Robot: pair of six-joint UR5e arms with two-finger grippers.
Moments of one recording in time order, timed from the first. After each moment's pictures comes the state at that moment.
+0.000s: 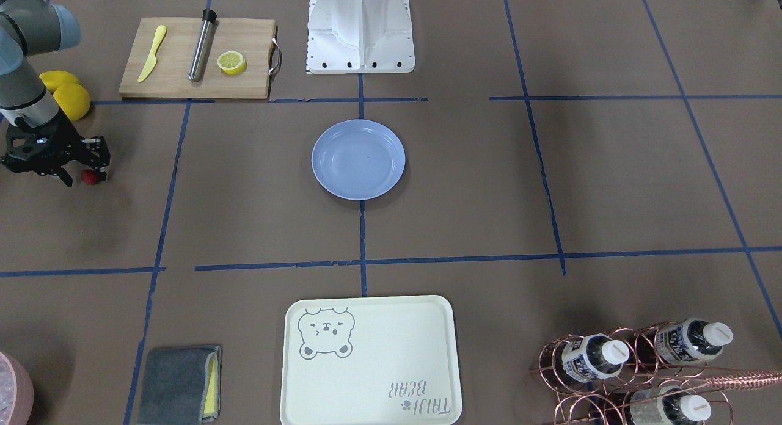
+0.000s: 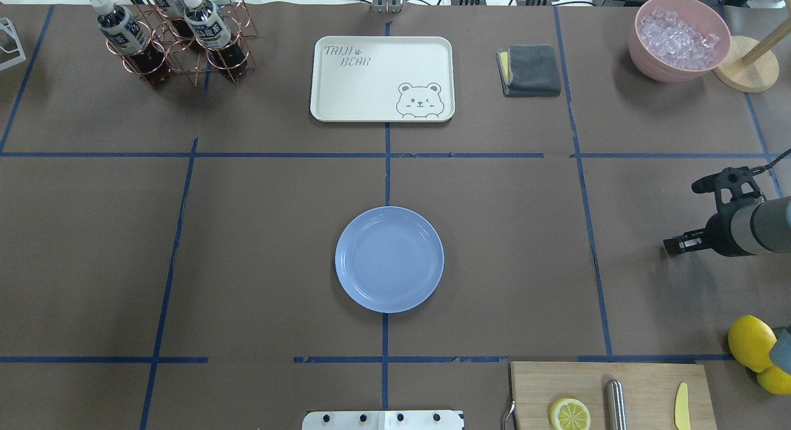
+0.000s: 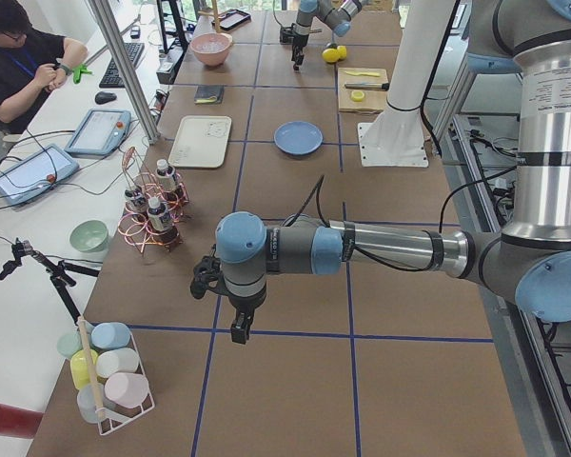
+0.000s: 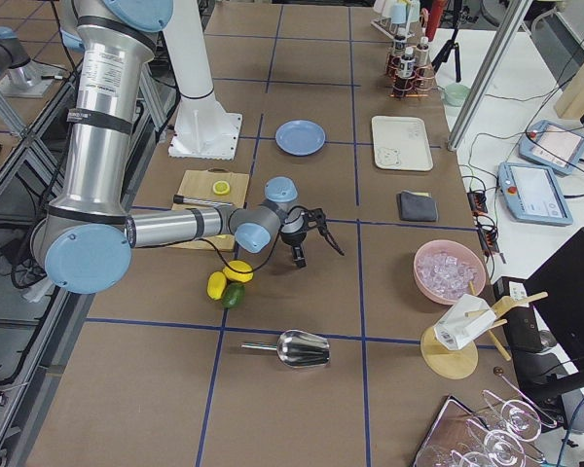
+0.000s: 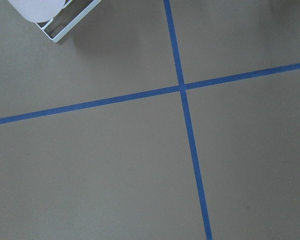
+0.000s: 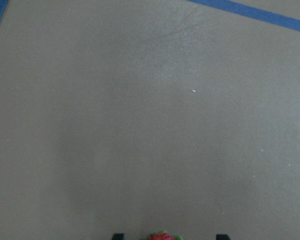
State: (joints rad) left arm -1.65 -1.52 -1.72 -1.47 -2.32 0.23; right arm 0.75 -1.77 1.77 -0.88 1.87 0.78
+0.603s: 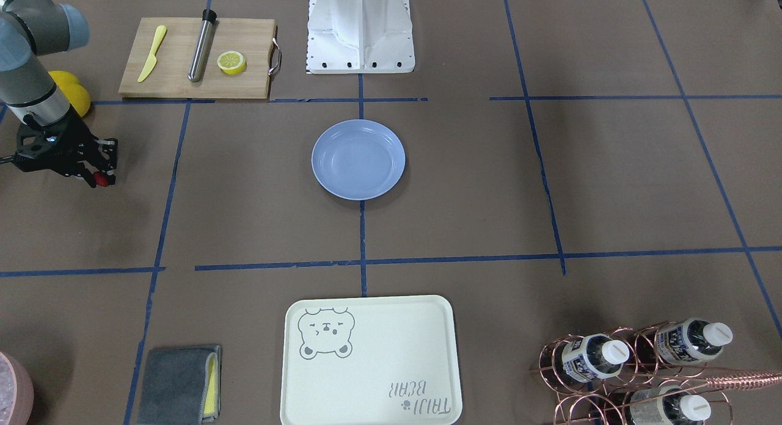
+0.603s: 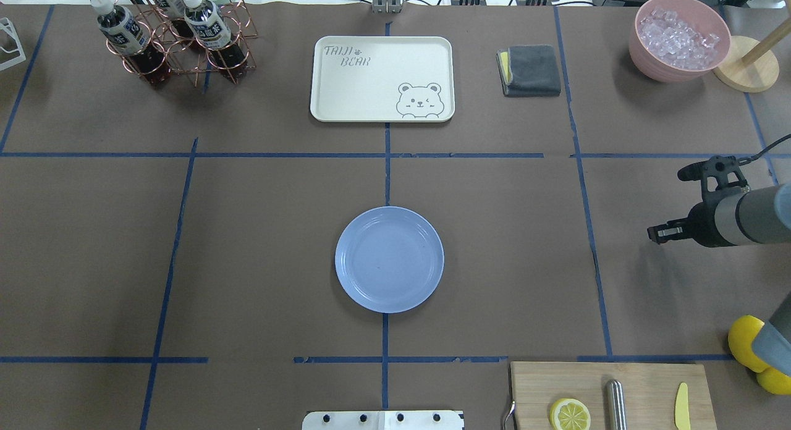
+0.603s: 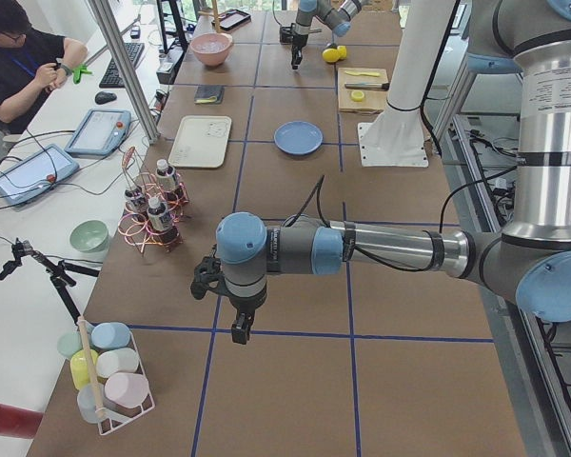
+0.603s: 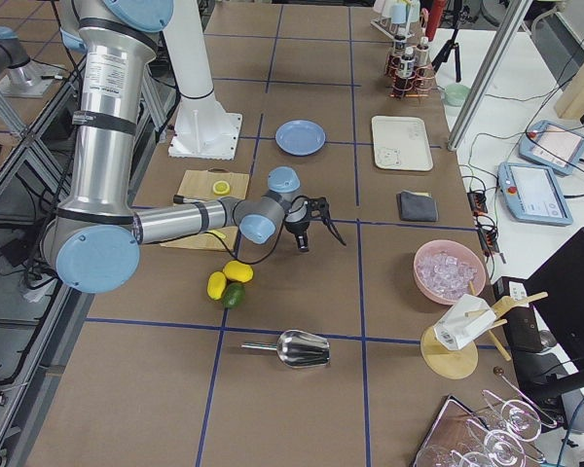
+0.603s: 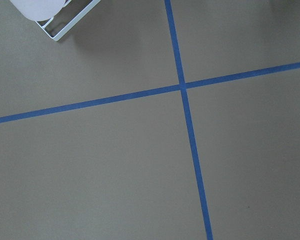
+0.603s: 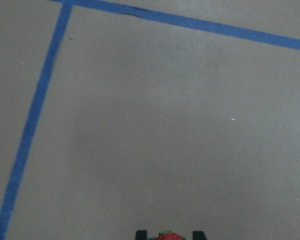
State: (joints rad) left arm -1.65 -1.52 -1.72 -1.47 -2.32 0.23; right arm 0.74 -1.69 1.81 -0.89 1.89 0.90
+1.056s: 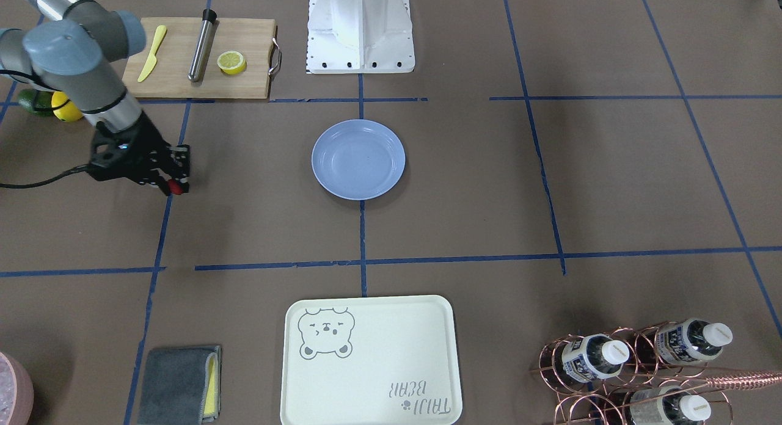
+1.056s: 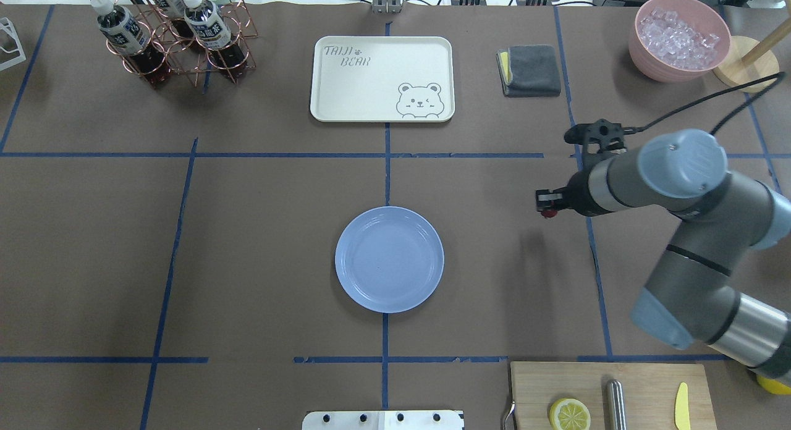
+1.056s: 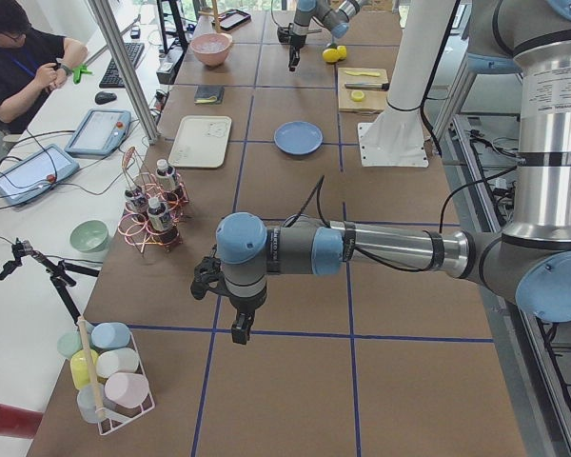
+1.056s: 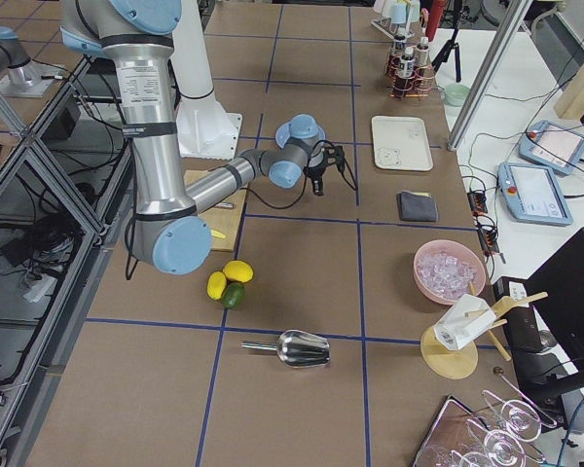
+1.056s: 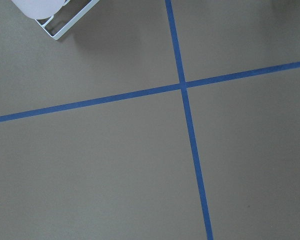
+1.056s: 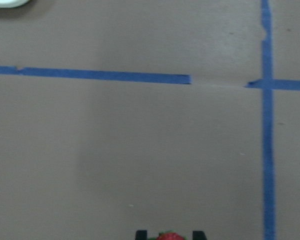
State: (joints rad) left arm -1.65 -1.52 -1.72 -1.47 -2.32 0.23; right arm 0.64 -1.31 1.83 -1.20 1.87 1.12
